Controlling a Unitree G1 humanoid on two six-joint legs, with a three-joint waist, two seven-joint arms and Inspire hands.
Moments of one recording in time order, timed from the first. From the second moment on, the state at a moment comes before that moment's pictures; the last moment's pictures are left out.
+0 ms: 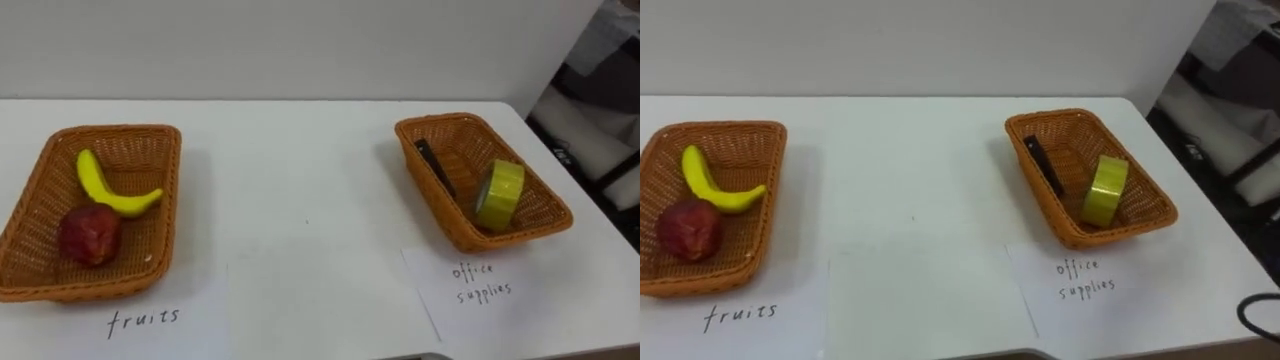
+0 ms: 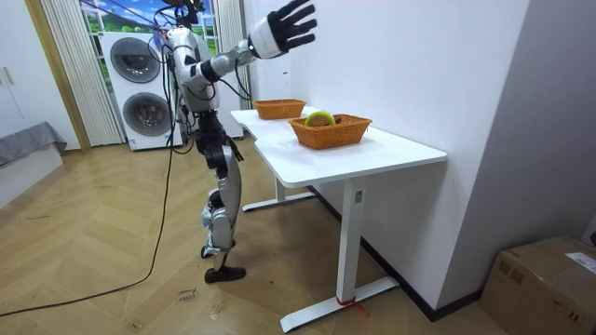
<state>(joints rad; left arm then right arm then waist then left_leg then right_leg) 0.42 0.29 0.08 0.78 0.34 0.11 0.11 -0.08 -0.65 -0.50 0.13 0.74 -0.01 -0.58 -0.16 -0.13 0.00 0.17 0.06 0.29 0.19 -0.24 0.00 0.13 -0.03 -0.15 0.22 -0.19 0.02</state>
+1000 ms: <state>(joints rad) 0.38 0.28 0.08 0.85 0.32 0.06 0.15 0.29 -0.38 -0.49 0.72 0.97 -0.08 -0.60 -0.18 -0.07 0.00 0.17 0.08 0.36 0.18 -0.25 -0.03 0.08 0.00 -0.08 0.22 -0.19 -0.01</state>
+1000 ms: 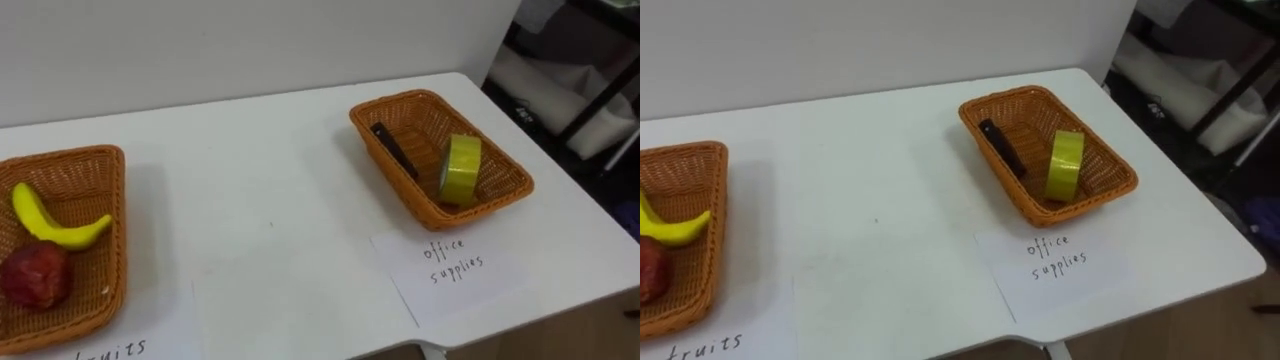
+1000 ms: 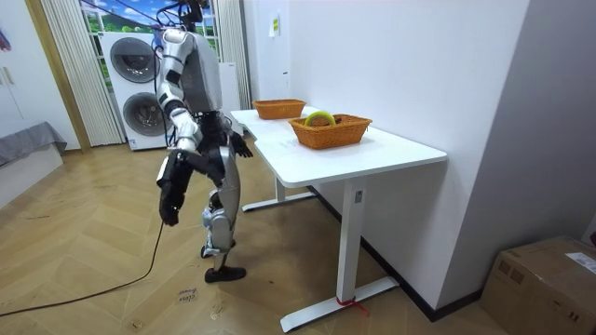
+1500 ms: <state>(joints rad) 0.35 0.21 0.07 1.00 0.32 0.06 0.17 0.30 -0.24 -0.17 1.16 0.80 -0.03 -0.20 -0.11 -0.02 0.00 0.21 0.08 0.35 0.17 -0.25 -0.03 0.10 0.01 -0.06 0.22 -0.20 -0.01</state>
